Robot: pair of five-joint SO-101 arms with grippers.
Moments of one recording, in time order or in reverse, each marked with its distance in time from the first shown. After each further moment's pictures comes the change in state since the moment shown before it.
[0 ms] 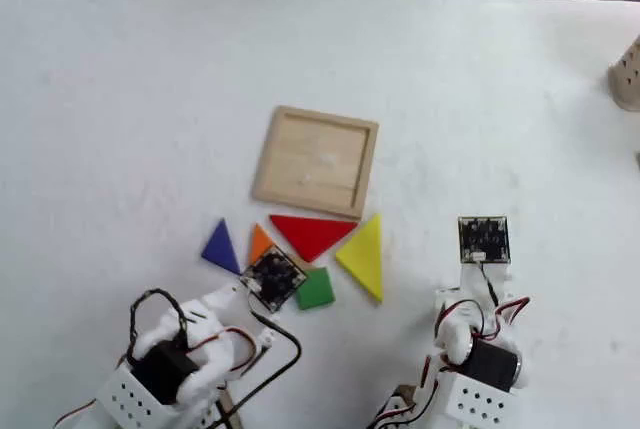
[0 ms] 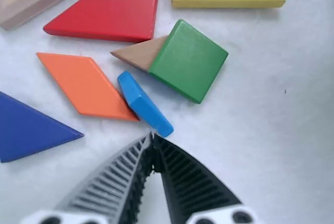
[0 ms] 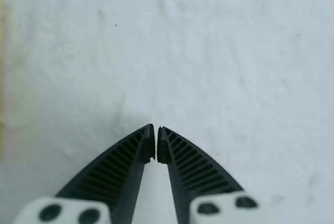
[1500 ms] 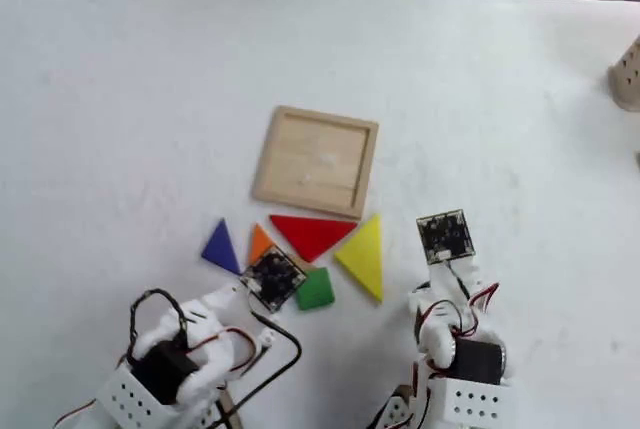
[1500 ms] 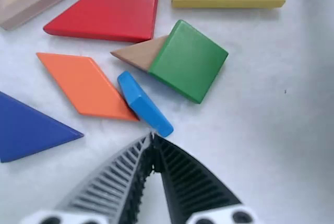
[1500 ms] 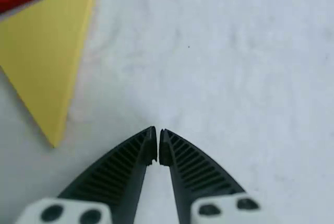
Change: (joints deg) left arm 0.0 0.0 0.0 0.0 0.0; right arm -13.3 0.0 0.0 0.0 -0.1
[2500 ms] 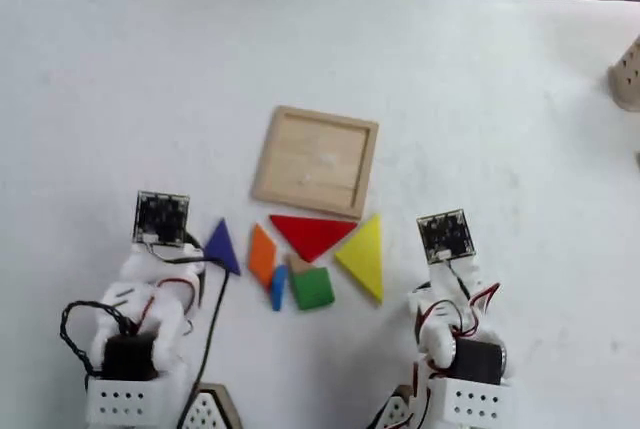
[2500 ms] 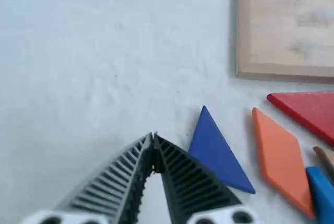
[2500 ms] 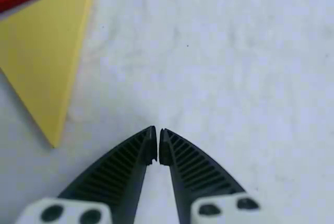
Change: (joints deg) left arm -39.0 0.0 -0.1 -15.6 -1.6; right arm 0.2 0.0 0.0 0.0 0.0
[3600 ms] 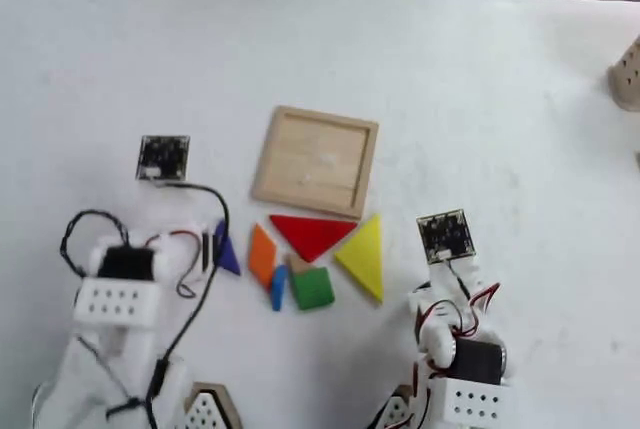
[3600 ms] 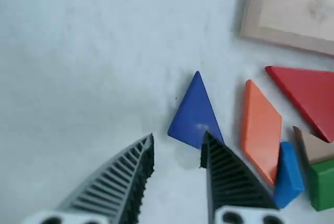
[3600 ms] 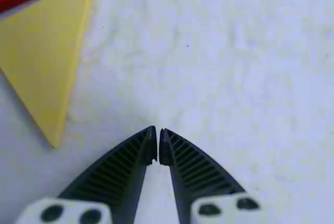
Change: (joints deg) left arm 2.2 55.6 -31.1 0.7 10.3; right arm 0.0 0.0 0.0 0.0 0.0
